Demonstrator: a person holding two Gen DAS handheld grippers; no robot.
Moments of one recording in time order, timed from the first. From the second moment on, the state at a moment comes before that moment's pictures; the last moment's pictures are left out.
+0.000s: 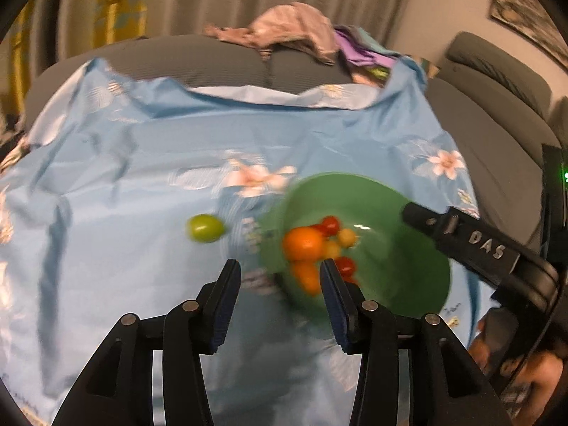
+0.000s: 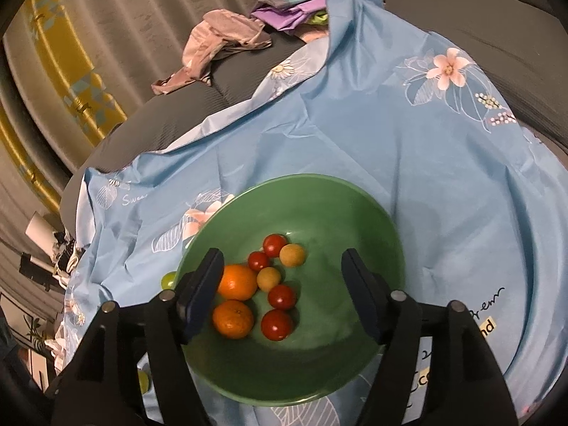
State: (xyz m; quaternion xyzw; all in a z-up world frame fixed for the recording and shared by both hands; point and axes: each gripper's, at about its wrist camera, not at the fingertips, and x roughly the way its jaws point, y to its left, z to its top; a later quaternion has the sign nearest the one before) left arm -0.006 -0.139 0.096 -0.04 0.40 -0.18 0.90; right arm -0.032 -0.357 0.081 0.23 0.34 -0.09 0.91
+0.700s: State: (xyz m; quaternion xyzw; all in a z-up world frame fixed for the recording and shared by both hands) left arm -0.002 -0.024 0.021 -0.10 0.50 -0.09 0.86; right arm -0.006 -0.257 0.084 0.16 0.37 0.07 0.91
